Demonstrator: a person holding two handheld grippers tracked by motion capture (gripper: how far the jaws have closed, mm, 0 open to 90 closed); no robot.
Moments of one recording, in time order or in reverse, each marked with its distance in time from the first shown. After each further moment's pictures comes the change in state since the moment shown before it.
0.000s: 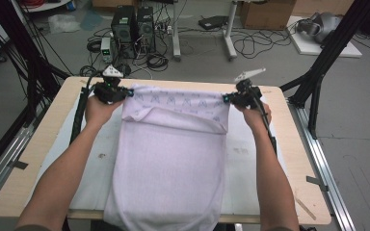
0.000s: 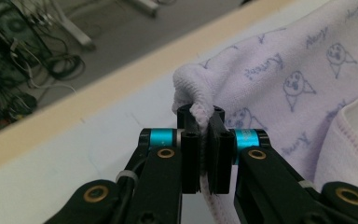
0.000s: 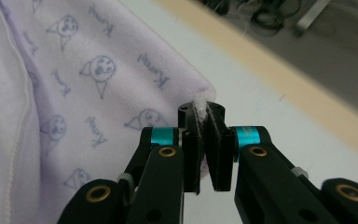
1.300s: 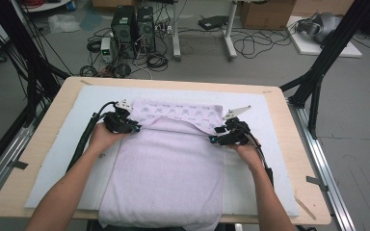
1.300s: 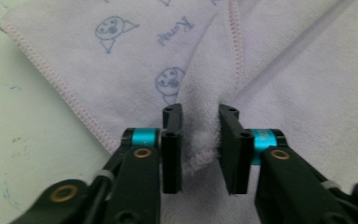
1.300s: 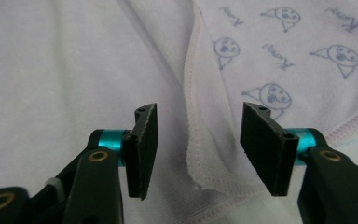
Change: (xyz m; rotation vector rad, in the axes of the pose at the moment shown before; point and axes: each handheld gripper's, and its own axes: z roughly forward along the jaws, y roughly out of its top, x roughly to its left) left arm -0.036 -0.098 0.038 0.228 -0.237 0.058; right arm 0.066 -0.090 0.035 0.072 0.227 -0.027
